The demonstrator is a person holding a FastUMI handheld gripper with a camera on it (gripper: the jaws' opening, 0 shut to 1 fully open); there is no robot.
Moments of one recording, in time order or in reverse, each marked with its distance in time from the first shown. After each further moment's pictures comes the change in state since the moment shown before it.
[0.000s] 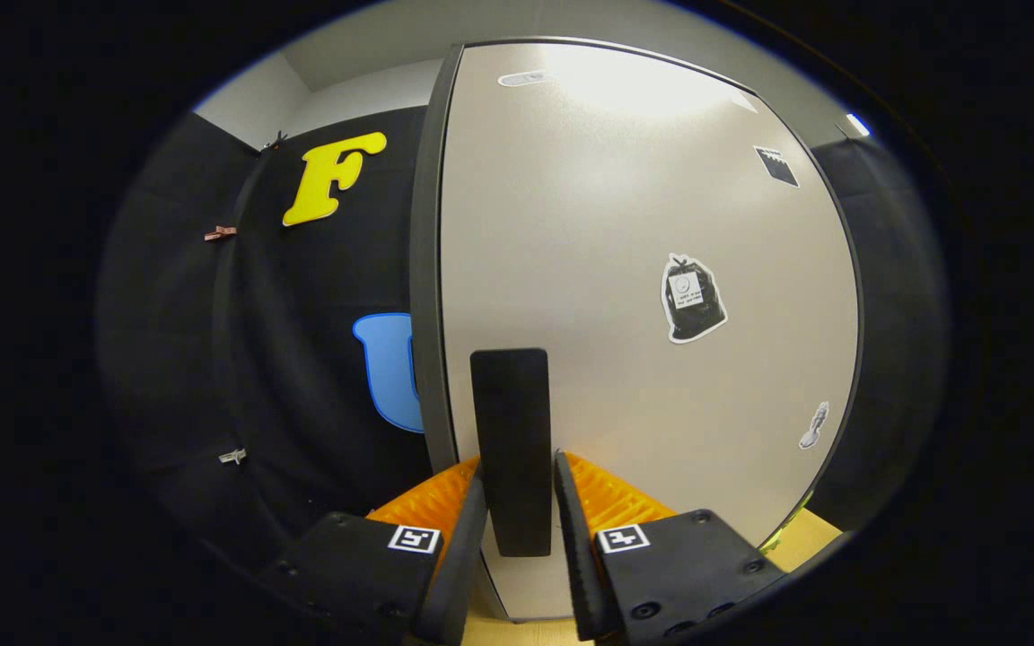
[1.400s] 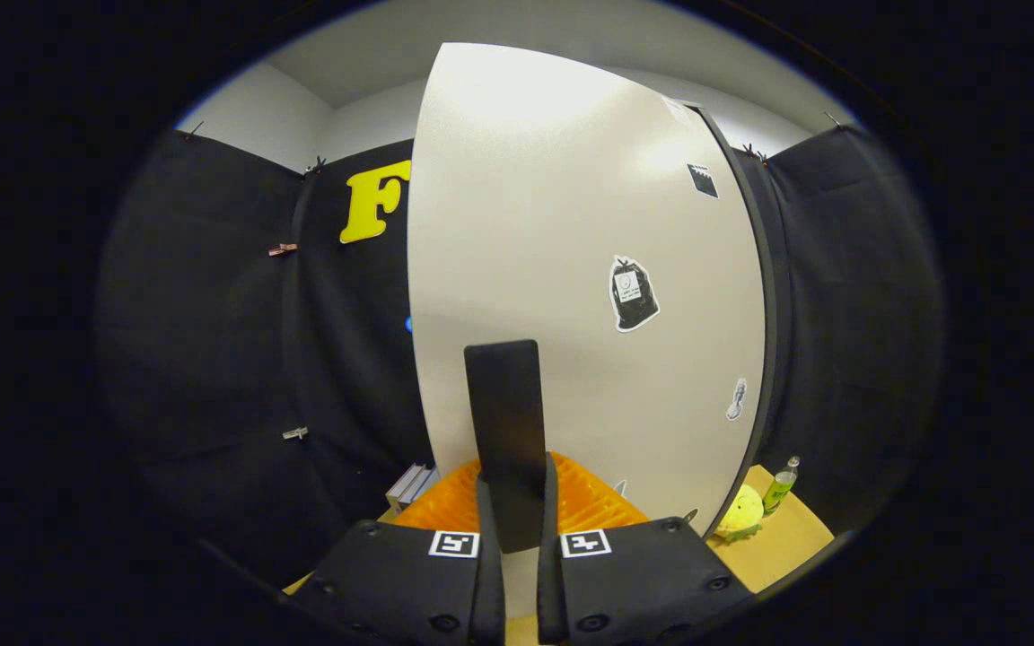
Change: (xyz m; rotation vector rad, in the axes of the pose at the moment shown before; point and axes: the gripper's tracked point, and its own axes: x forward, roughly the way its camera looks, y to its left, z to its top) arm -0.172 -0.064 0.009 0.019 0.001 0.159
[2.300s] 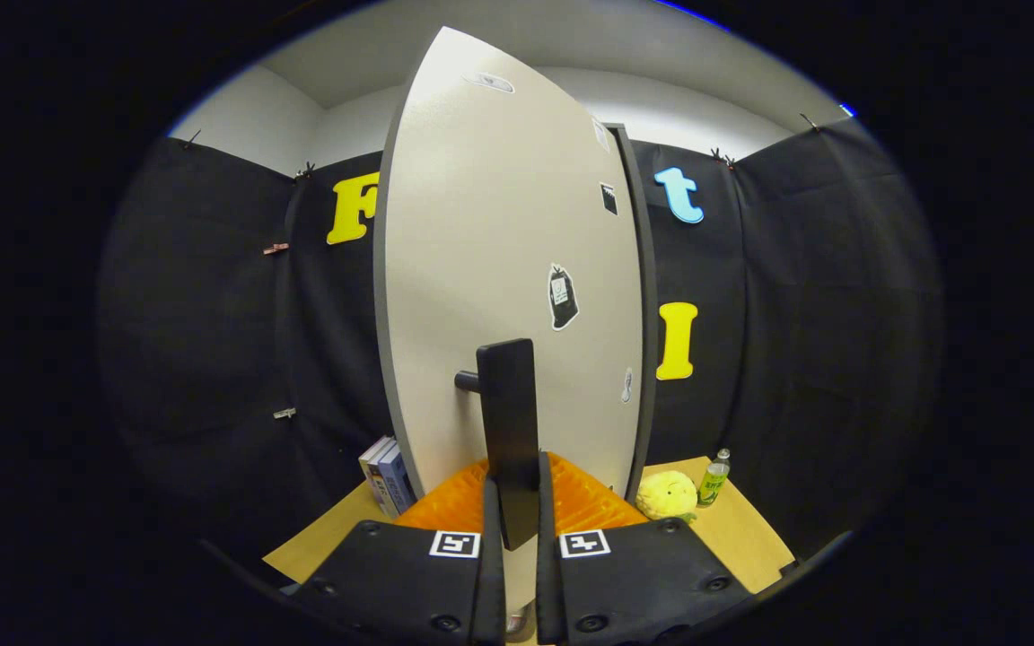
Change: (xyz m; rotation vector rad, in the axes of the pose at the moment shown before) arm -0.121 -0.096 0.005 -0.013 0.024 -0.066
